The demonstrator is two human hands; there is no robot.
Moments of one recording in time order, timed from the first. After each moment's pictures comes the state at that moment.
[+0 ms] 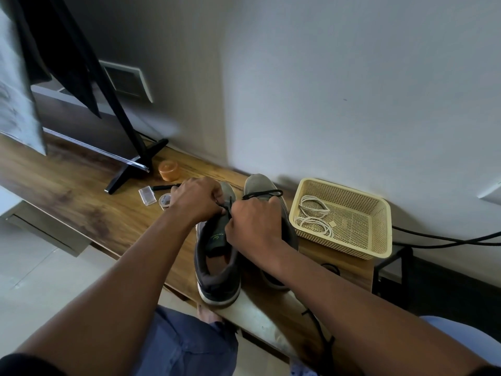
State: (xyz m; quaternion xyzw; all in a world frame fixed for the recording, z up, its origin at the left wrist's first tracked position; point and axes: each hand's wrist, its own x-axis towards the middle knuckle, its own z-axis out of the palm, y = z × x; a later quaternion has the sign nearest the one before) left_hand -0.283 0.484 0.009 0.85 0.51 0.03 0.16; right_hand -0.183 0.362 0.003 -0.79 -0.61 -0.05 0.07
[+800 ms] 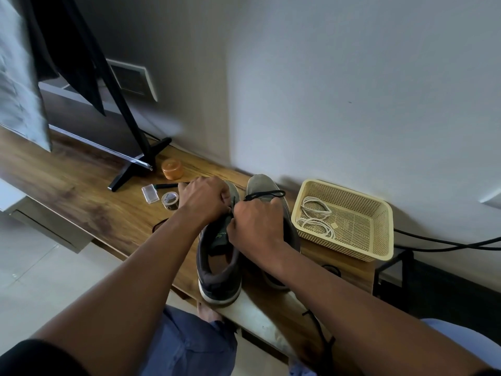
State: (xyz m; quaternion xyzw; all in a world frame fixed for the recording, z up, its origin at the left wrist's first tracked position) left_hand -0.274 0.480 0.000 0.86 0.50 0.06 0.12; right_hand -0.186 0.363 0.002 -0.78 -0.62 -0.07 0.05
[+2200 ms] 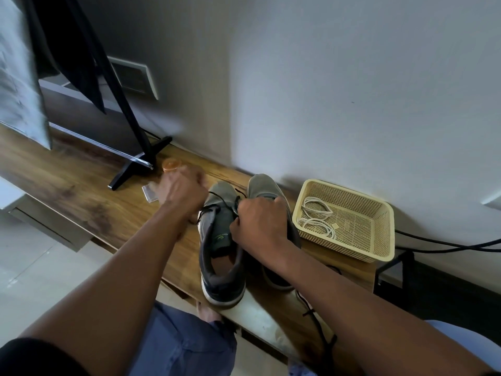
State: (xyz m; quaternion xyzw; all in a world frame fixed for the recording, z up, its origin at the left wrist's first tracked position) left_hand -0.301 0.503 0.004 0.77 0.60 0.14 0.15; right_hand -0.178 0.362 -0.002 -0.78 -0.62 -0.06 0.07
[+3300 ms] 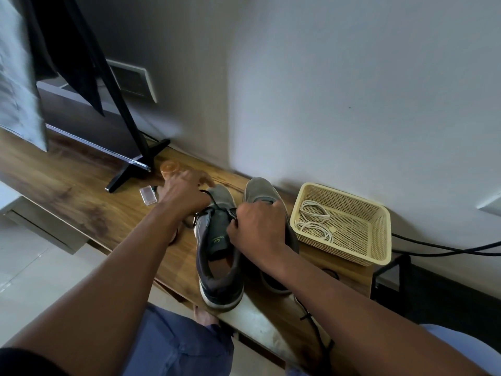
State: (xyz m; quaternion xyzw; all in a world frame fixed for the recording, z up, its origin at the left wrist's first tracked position) left_hand -0.302 0.503 0.012 0.81 0.54 0.09 0.22; right_hand -0.180 0.361 -0.002 -0.79 -0.60 -0.06 0.09
